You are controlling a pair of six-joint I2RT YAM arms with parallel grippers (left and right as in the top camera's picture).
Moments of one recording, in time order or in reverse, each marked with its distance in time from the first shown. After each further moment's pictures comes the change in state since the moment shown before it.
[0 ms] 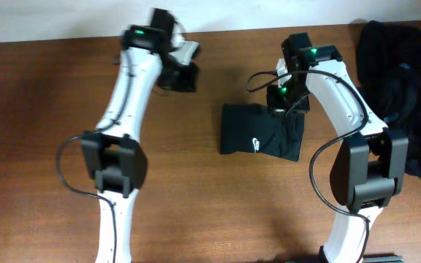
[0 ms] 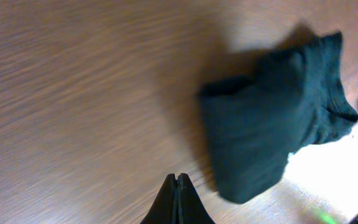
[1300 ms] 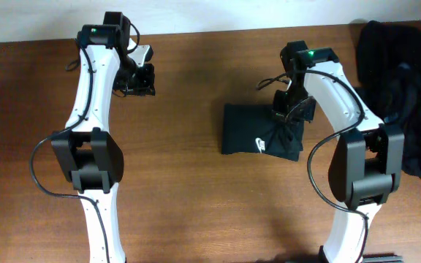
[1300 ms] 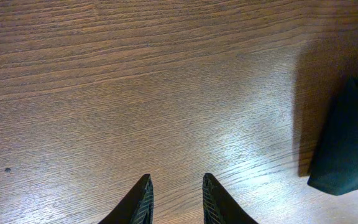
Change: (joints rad) left arm 0.230 0.000 -0.027 -0.101 -0.134 0.014; right arm -0.001 0.027 -0.006 -0.092 0.149 0.312
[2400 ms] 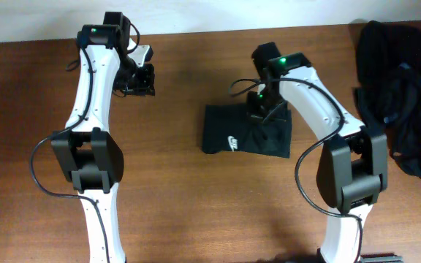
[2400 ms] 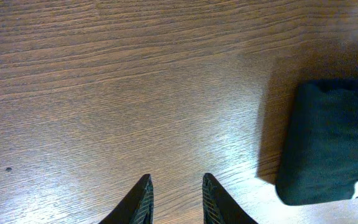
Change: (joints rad) left arm 0.000 0.000 0.000 0.000 -0.002 0.000; right arm 0.129 0.000 0.000 0.102 -0.092 -0.022
